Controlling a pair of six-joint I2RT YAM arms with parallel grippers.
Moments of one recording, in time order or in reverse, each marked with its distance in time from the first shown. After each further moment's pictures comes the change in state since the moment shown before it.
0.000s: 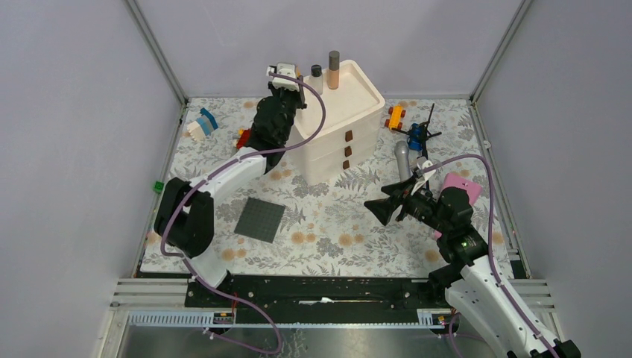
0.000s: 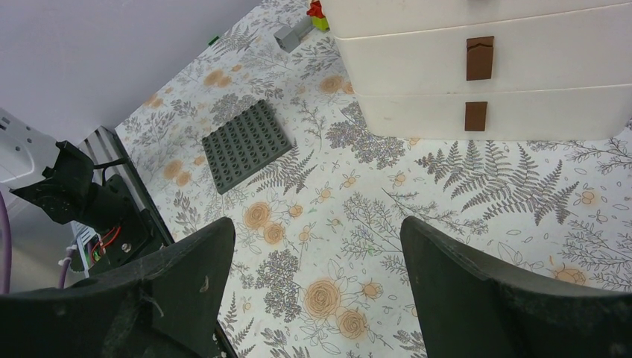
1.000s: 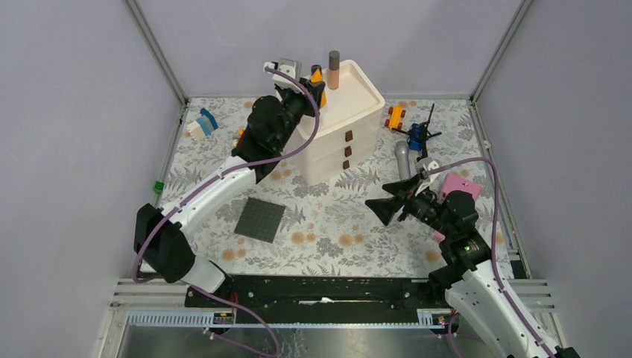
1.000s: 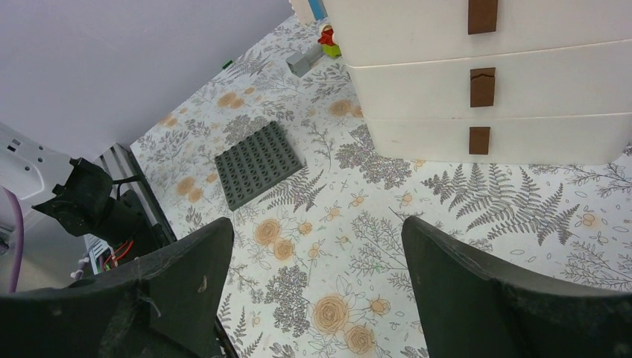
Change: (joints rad) left arm -0.156 -0.210 0.047 -0.327 0.121 -0.217; right arm 0.000 -0.042 0.000 0.032 0.000 0.038
